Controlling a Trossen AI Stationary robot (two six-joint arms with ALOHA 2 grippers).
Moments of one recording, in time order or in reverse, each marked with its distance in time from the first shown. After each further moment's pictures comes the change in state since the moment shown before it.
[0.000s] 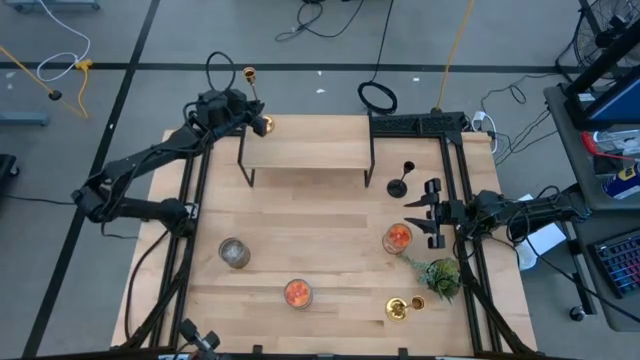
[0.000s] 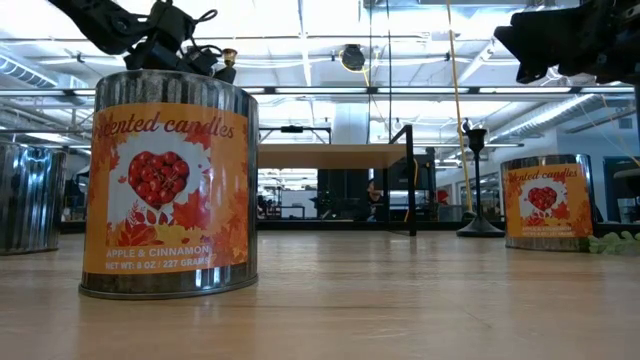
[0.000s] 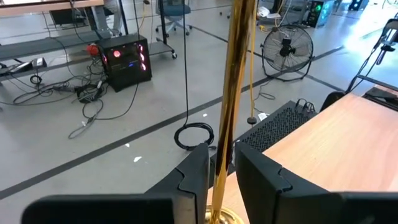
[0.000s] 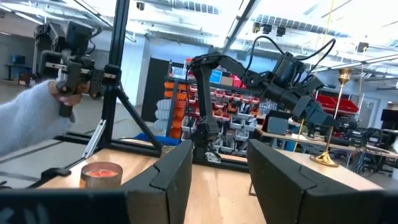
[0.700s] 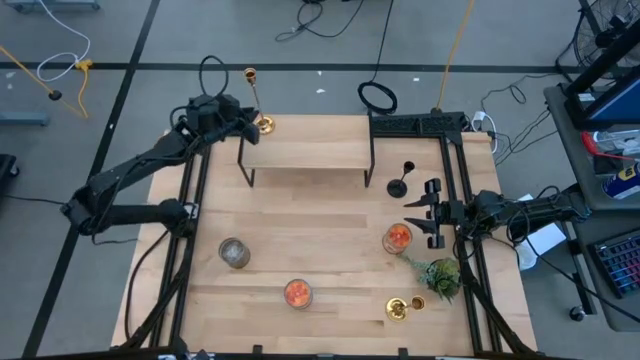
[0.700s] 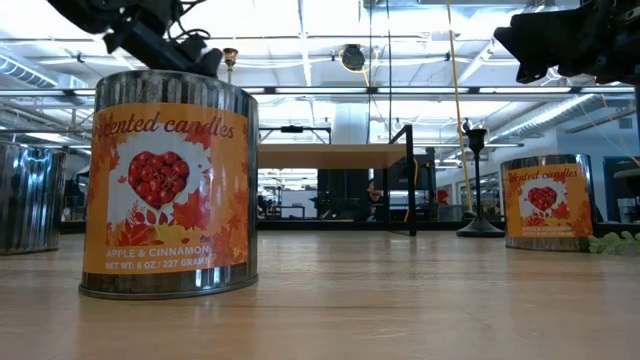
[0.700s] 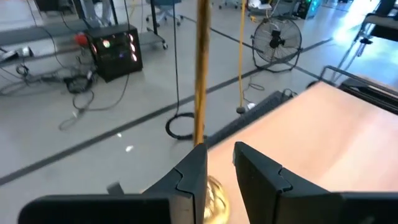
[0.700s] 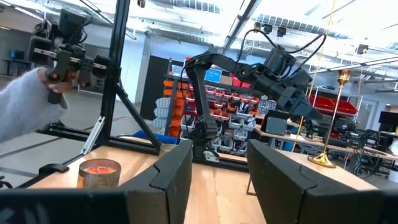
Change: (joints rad) left arm -0.048 -0.157 0.000 -0.202 0.001 -0.032; right arm 0.000 0.000 0.000 -0.005 0.001 -0.015
